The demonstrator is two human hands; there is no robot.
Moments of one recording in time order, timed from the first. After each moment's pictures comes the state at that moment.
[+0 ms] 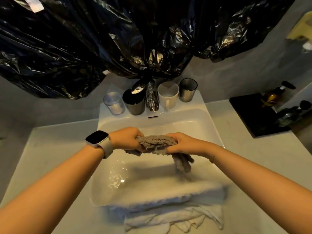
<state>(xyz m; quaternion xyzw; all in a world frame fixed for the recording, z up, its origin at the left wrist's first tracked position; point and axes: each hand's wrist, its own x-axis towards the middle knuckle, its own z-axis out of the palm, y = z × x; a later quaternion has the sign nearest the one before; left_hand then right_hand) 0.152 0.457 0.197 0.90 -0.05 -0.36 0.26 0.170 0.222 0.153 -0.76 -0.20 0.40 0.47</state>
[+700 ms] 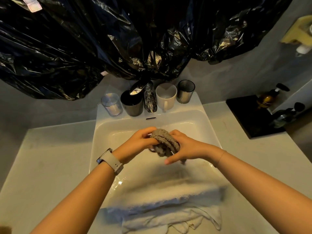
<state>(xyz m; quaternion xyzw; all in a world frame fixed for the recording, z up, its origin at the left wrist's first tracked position) 0.125 0.416 0.187 0.75 -0.02 -0.22 0.62 0.164 0.212 0.160 -0.80 -0.23 0.34 0.44</state>
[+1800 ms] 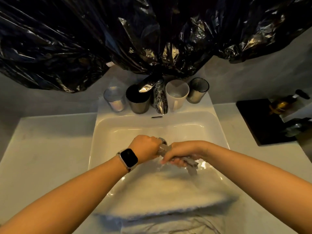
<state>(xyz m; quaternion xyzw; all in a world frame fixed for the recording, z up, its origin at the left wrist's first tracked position) 0.160 0.422 0.128 0.97 -0.20 -0.15 0.00 0.201 0.262 0.131 -0.69 -0.06 0.64 0.34</state>
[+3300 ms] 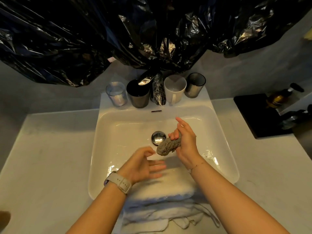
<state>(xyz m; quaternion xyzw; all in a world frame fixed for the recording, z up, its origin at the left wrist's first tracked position) 0.084 0.414 0.110 0.41 0.36 -0.35 0.76 0.153 0.274 0.120 -0.49 0.23 0.11 0.84</state>
